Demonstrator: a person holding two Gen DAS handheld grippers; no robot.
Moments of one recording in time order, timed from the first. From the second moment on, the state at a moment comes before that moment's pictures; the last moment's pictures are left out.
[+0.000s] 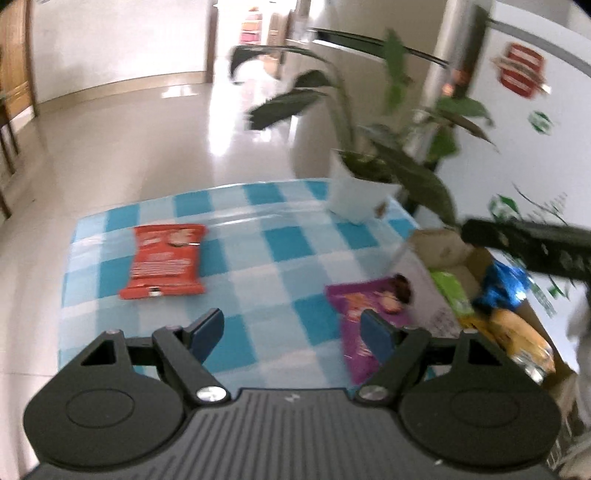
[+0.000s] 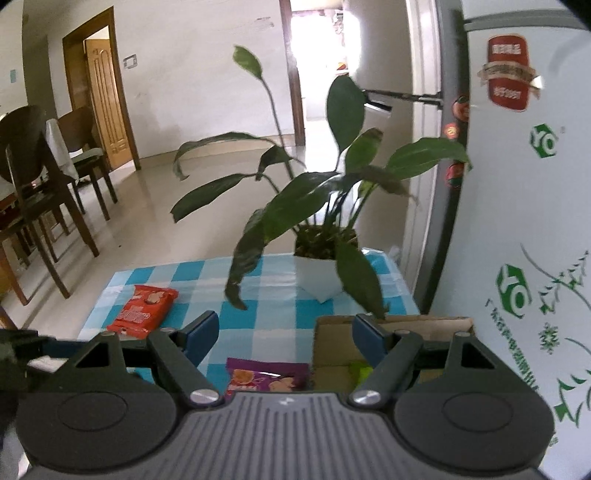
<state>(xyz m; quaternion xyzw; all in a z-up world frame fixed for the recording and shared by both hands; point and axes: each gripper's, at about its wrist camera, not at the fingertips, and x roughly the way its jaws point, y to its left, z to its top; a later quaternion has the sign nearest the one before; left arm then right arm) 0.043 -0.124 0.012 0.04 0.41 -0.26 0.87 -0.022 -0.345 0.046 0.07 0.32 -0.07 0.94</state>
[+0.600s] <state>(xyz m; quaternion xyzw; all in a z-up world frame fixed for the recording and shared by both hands) 0.144 -0.085 -0.039 -0.03 0.42 -0.15 0.89 0.008 -0.288 -0.003 0.10 0.40 -0.04 0.91</state>
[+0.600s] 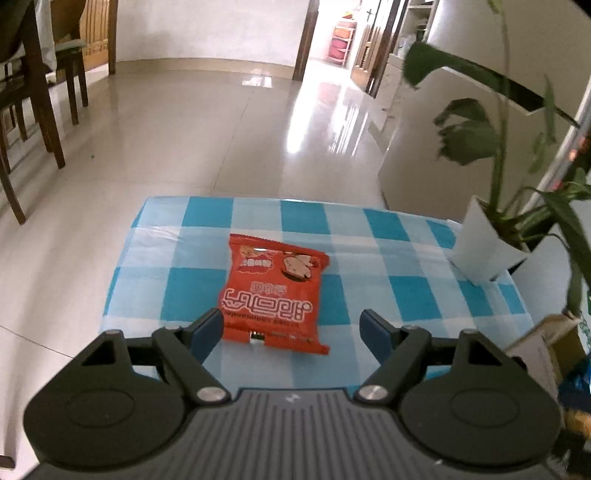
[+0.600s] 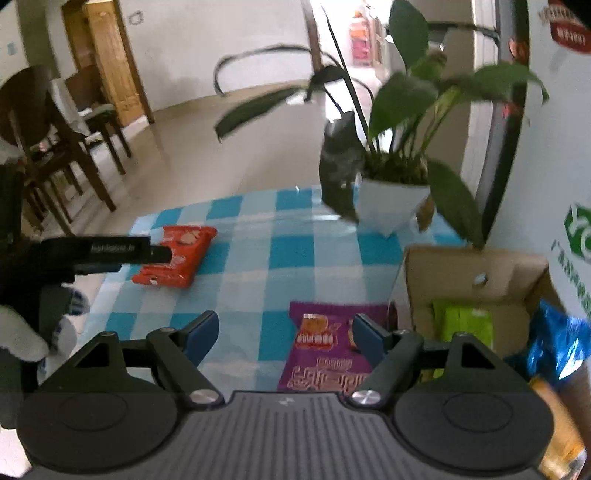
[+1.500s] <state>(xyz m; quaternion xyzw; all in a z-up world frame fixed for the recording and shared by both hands) 0.163 -0.072 -0.082 0.05 0.43 -0.13 0.89 0.041 -0.235 -0.069 0.01 0.46 -0.12 0.88</state>
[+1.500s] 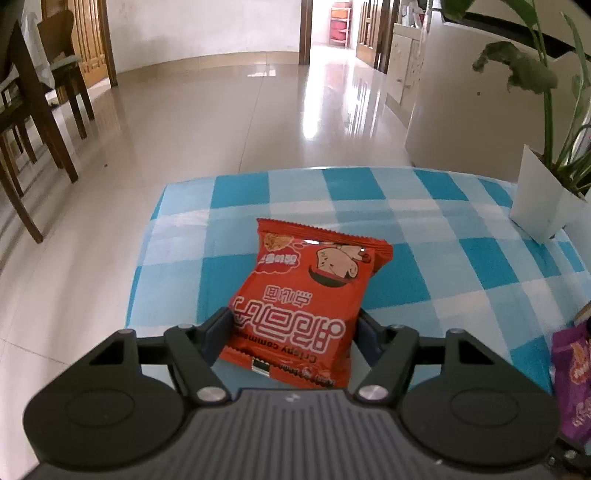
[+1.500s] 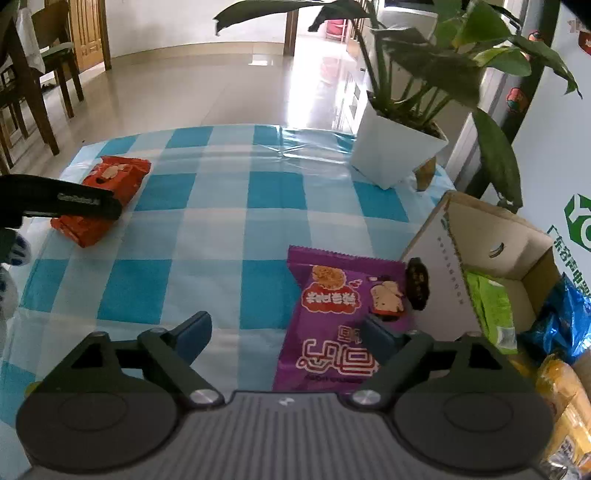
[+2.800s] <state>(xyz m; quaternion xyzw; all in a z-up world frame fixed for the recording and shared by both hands) 0.130 -0.050 -0.065 0.07 0.42 -0.20 0.88 0.062 -0.219 -0.076 0.04 0.45 -0.19 0.87</state>
